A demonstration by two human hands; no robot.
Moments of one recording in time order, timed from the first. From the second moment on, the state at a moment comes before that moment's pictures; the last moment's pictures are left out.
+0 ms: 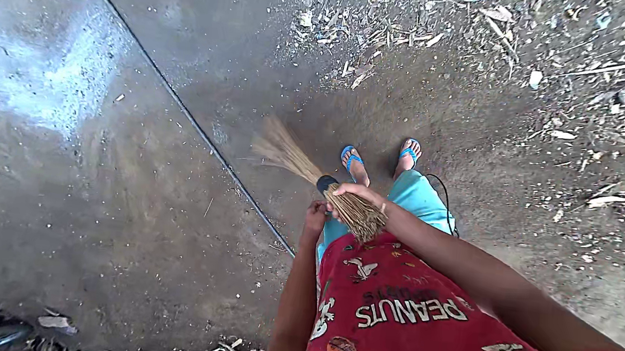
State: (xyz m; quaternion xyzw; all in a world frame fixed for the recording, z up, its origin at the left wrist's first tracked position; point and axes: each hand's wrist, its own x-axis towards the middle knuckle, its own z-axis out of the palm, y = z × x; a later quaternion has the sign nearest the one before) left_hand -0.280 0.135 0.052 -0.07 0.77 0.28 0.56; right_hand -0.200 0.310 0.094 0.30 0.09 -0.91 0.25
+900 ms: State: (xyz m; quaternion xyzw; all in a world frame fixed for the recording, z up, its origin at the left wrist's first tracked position) left_hand -0.293 0.150 0.019 -0.10 0.77 0.26 0.58; right_hand -0.132 0.375 0.121 0.58 0.13 -0.80 -0.12
